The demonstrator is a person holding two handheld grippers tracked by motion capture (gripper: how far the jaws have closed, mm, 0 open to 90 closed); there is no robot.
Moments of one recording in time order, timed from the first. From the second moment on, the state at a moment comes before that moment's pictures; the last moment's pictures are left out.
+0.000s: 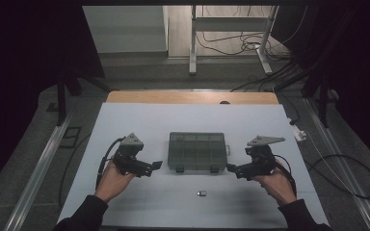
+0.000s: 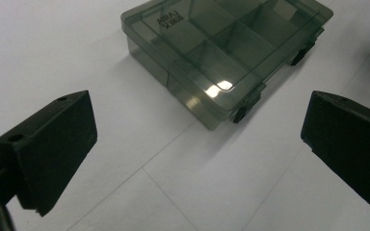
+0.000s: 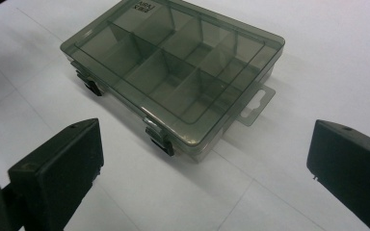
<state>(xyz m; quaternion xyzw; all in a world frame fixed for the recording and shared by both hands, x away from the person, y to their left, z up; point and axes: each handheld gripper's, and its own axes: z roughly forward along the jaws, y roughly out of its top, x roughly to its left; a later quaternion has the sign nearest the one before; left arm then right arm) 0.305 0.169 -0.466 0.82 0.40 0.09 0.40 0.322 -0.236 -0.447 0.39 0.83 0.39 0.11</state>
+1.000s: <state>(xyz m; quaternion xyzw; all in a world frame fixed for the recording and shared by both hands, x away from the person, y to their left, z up) 0.326 0.142 -0.485 0.83 0.37 0.08 0.41 0.337 -0.213 -0.459 0.38 0.86 0.33 0.10</state>
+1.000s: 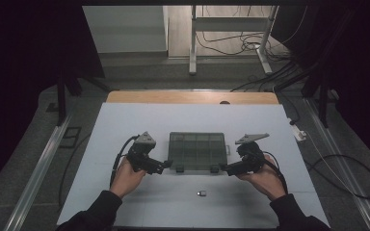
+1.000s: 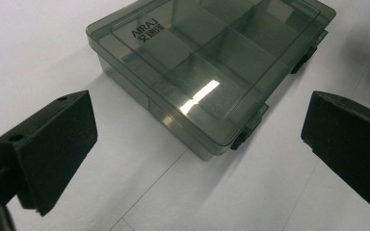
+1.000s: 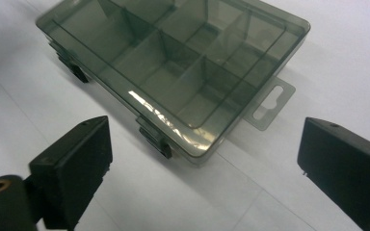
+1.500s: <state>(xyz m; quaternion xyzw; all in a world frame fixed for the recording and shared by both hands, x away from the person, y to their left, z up) 0.324 0.136 -0.496 0.84 0.36 0.08 0.40 0.331 -0.220 -0.470 0.36 0.87 0.32 0.10</state>
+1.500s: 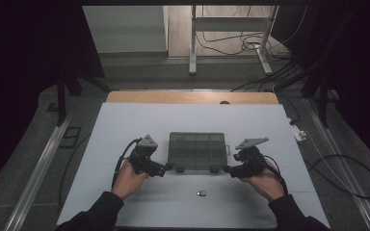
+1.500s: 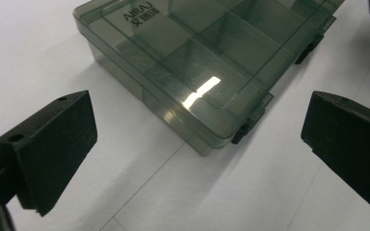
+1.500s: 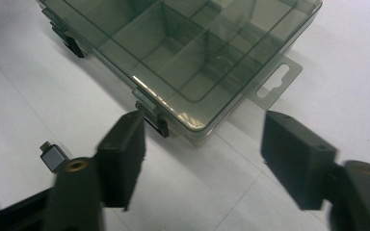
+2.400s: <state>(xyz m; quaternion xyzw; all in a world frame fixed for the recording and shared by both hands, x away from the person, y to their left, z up) 0.324 0.137 -0.497 0.83 0.37 0.09 0.40 0.333 -0.222 -0.487 0.35 0.89 0.27 0.08</state>
